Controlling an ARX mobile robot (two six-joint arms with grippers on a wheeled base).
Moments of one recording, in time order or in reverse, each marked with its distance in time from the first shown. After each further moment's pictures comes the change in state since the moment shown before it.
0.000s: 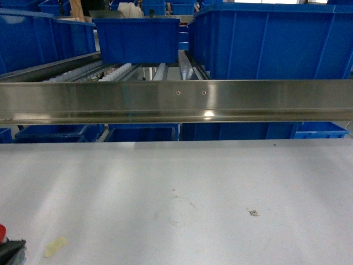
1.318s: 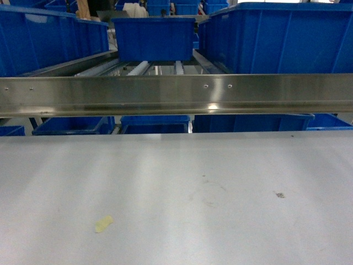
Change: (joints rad) left arm 0.027 -0.974 0.062 -0.483 0.051 -0.048; right arm -0.005 0.000 0.000 0.000 0.003 0.000
